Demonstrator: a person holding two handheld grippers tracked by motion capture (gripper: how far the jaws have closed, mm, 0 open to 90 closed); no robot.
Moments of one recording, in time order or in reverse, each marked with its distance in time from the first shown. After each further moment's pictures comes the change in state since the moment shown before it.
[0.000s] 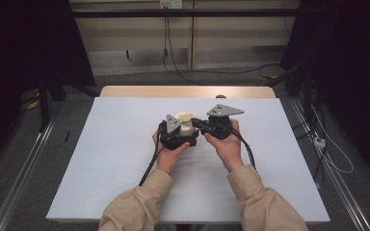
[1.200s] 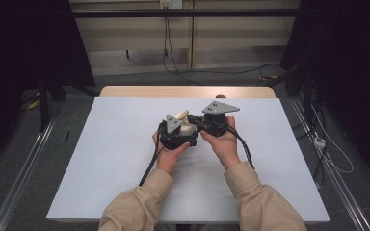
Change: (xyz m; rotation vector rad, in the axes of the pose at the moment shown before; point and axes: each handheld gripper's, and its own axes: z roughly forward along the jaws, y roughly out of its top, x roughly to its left) left arm 0.000 0.000 0.000 0.002 0.003 0.003; right arm 0.005 0.010 0.008 -0.028 0.007 -0.041
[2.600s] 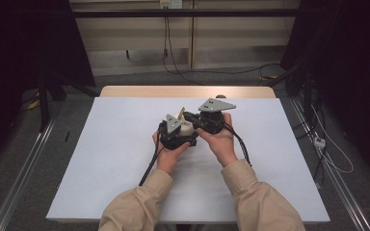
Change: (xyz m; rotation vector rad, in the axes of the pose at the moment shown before) left arm -0.001 0.000 0.000 -0.001 0.001 -0.004; right arm 0.004 0.010 0.007 -0.022 0.018 -0.033
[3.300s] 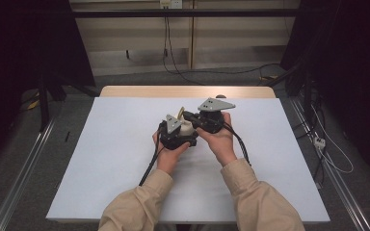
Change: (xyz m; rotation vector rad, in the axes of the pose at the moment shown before) left arm 0.000 0.000 0.000 0.001 0.003 -0.002; right arm -0.001 0.000 0.002 -0.006 0.003 -0.001
